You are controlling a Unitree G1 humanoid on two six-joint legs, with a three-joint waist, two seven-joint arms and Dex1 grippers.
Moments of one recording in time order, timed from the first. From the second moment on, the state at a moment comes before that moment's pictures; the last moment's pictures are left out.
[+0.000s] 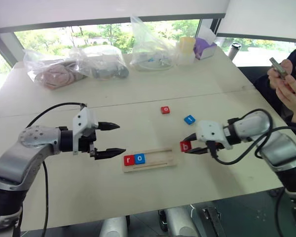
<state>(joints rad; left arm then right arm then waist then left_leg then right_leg) -0.24 0.86 0.06 -0.37 -0.58 0.56 -1.09 -0.52 -0.87 0.30 -0.19 0.17 0.36 1.31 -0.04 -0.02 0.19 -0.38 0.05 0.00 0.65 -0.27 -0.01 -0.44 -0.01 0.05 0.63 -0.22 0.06</state>
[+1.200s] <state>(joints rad) -0.18 0.86 0.06 -0.45 -0.58 0.56 -1.02 -0.62 -0.57 0.51 -0.08 0.02 0.45 1.24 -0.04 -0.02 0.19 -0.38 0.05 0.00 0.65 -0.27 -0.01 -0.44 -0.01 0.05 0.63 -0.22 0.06</state>
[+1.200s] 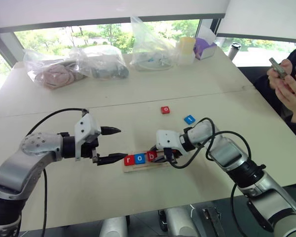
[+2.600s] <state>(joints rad) -0.18 0.84 0.06 -0.45 -0.58 0.56 -0.99 -0.86 -0.26 0.13 0.24 -0.08 0.97 0.47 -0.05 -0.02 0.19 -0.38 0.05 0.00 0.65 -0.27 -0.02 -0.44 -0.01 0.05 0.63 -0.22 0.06</state>
